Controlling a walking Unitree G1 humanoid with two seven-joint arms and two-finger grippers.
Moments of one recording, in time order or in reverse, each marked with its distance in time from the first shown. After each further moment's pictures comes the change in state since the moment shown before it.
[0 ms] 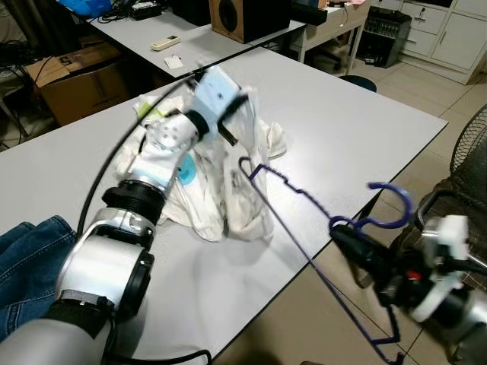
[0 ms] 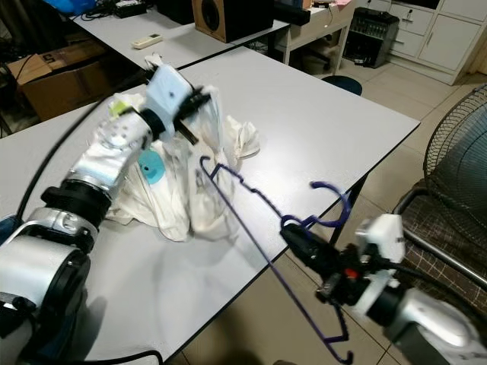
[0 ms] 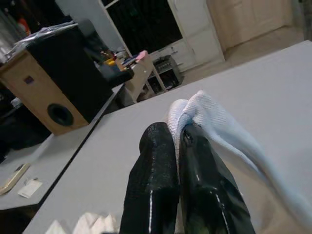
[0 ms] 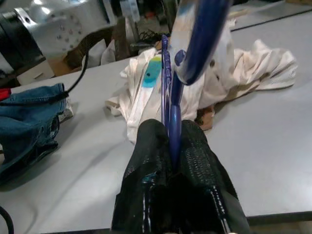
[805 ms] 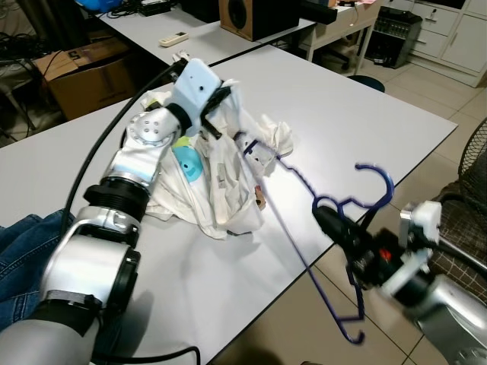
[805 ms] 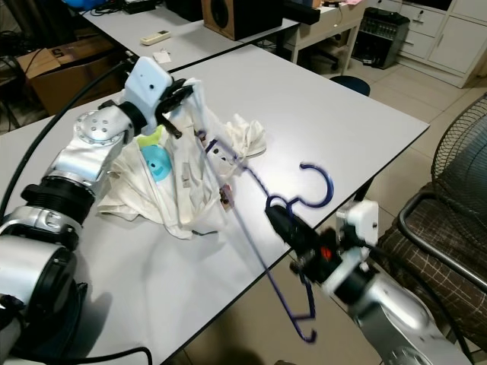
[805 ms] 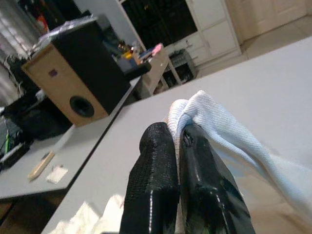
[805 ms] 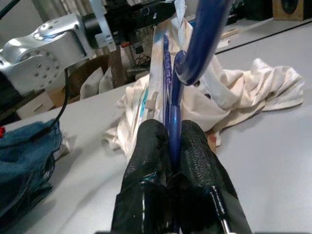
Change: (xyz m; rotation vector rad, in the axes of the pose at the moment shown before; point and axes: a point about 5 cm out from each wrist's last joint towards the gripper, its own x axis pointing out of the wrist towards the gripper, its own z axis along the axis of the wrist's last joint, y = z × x) left arm -0.009 0.016 0.003 0.044 -0.001 0.028; right arm 0.035 0.001 0.002 0.075 -0.137 -0.063
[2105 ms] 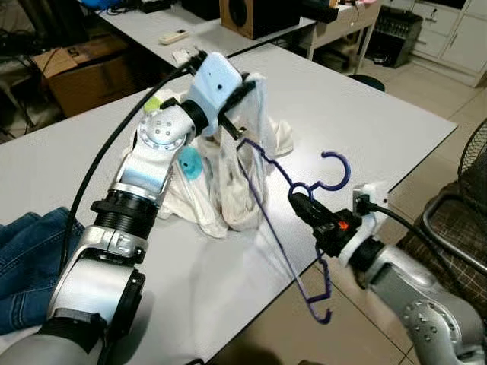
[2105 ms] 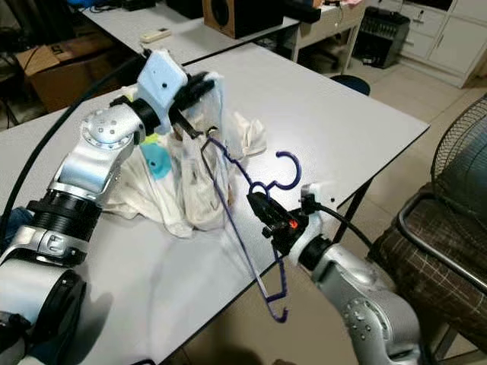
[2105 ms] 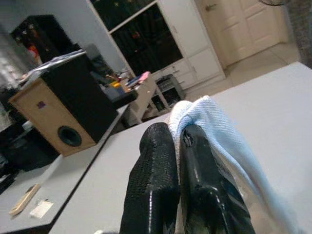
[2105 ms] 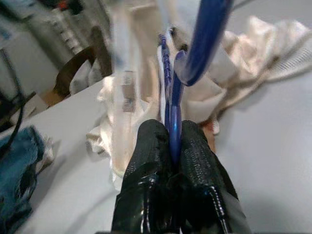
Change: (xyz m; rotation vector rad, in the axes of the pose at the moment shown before) left arm -0.005 -0.018 0.030 0.009 -0.102 -0.037; right arm 0.049 -0.015 -0.021 0.166 0.072 -0.083
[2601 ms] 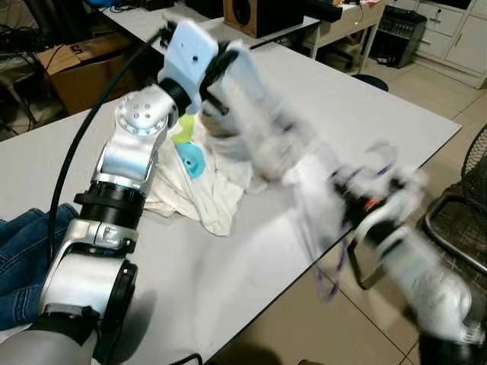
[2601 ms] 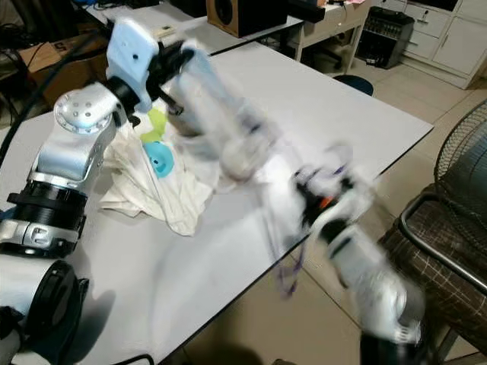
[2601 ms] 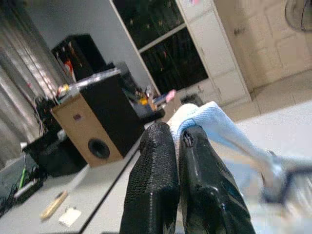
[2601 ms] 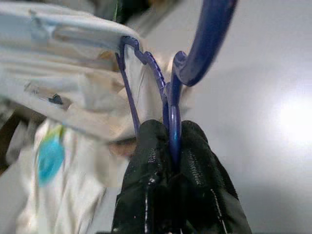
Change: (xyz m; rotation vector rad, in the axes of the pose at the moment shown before) left arm -0.007 0.028 0.025 -0.008 -0.105 0.101; right arm 0.002 -0.056 0.034 0.169 -0.172 -0.372
